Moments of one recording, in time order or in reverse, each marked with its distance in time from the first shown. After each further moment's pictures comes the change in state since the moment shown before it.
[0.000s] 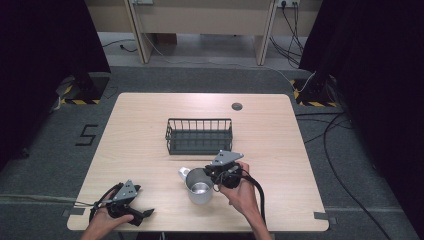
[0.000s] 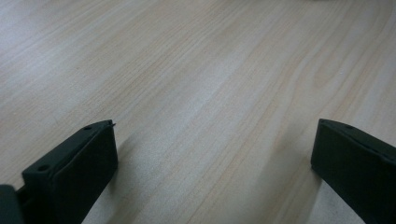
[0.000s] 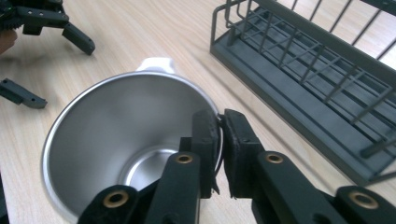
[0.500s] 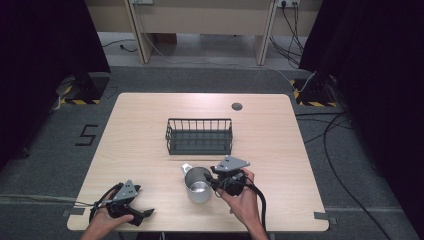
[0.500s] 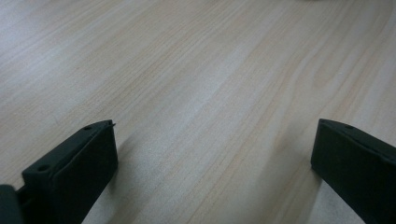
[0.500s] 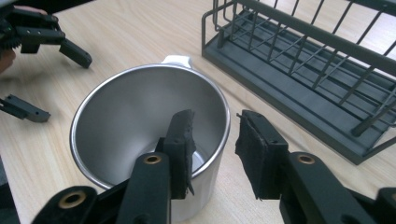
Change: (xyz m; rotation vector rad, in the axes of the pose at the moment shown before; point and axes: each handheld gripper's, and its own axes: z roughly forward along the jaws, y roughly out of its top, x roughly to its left) left arm 0.000 0.000 0.000 0.000 0.001 0.000; right arm 0.013 -0.012 -0.012 -0.052 -0.056 0.084
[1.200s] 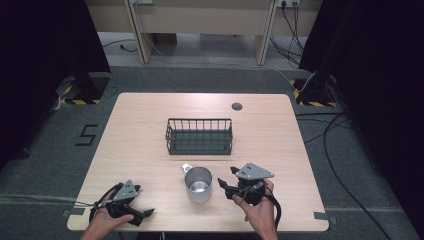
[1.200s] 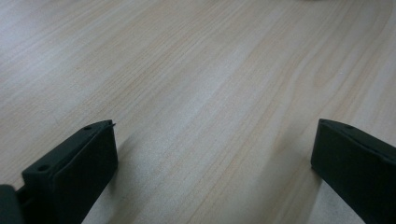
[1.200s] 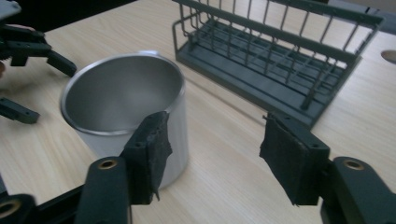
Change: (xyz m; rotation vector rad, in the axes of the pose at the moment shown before) left arm 0.000 0.000 0.000 0.001 -0.001 -0.002; right arm -0.013 -0.030 -0.038 -0.091 -0.072 0.061
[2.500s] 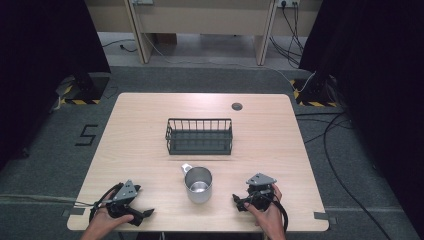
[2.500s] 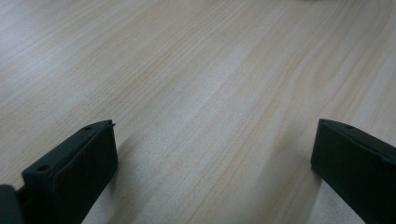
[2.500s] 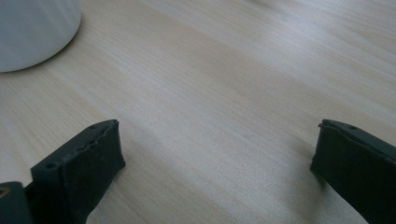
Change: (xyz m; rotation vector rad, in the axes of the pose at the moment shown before) left arm 0.000 0.000 0.000 0.000 0.000 0.001; right arm -0.042 -0.080 0.027 0.241 -0.120 0.070
